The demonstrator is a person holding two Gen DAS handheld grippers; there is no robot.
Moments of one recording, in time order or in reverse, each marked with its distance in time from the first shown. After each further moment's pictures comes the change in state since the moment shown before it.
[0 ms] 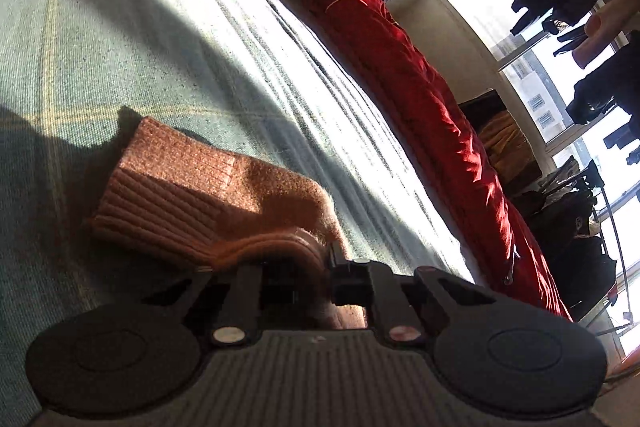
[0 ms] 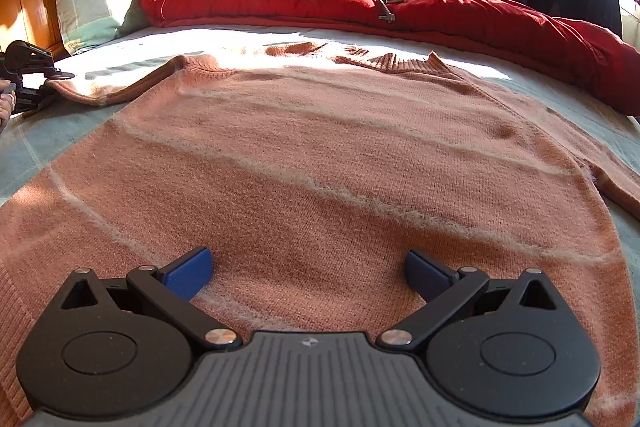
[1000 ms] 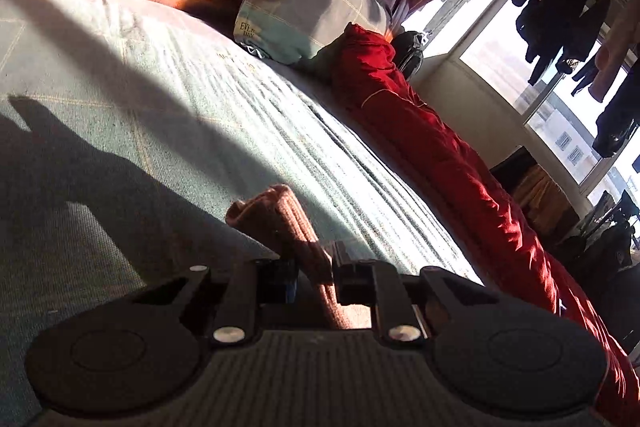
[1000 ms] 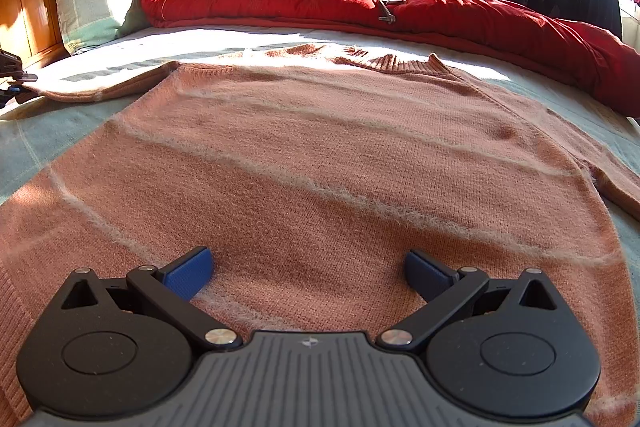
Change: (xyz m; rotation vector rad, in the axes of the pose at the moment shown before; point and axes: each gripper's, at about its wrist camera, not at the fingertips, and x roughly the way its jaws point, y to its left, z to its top) left arm -0.067 0.036 0.032 0.102 -0.288 0.100; right arm -0.001 0.000 0.000 -0.002 -0.004 -0.001
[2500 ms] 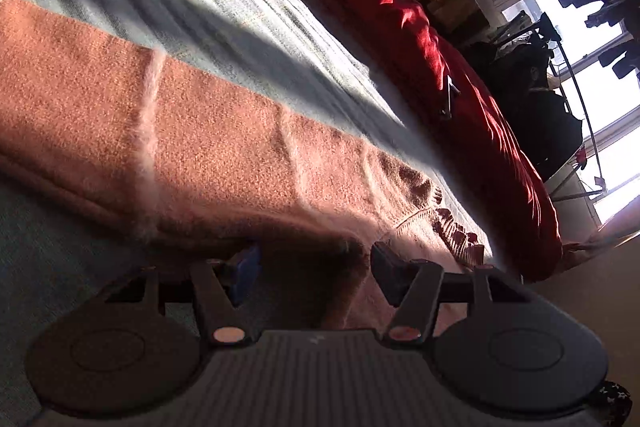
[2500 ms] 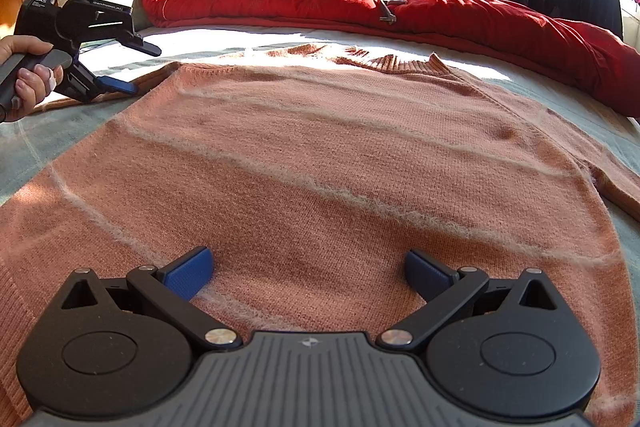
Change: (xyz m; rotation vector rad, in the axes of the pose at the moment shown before) left arm 0.047 -0.192 -0.137 0.081 0.657 -0.318; right arm -0.001 -0.001 0.000 -0.002 0.003 0.004
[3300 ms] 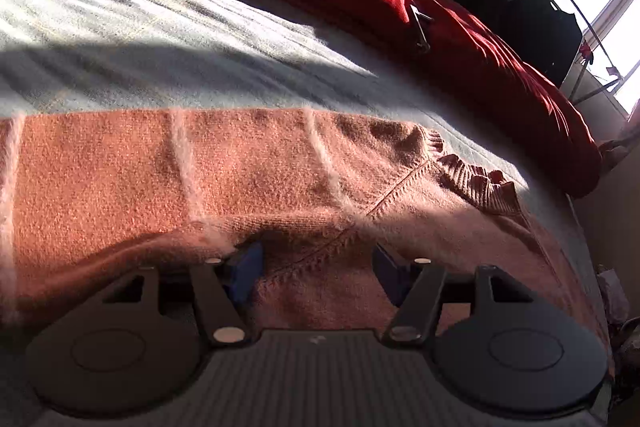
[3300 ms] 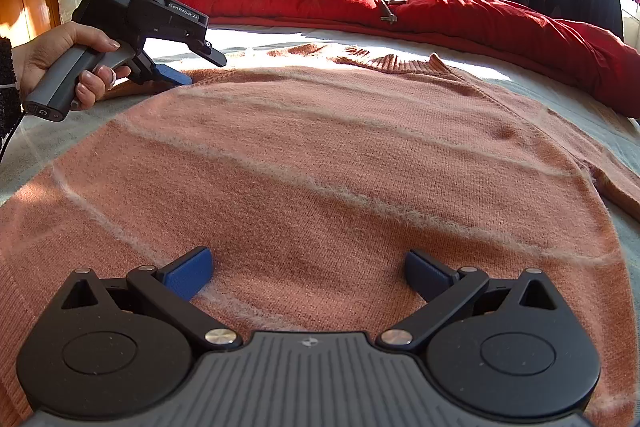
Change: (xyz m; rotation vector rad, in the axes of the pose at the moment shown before) left arm 0.071 -0.061 -0.001 0.284 0.072 0.111; right arm 0.000 0.000 0.000 -0.003 0.000 0.000
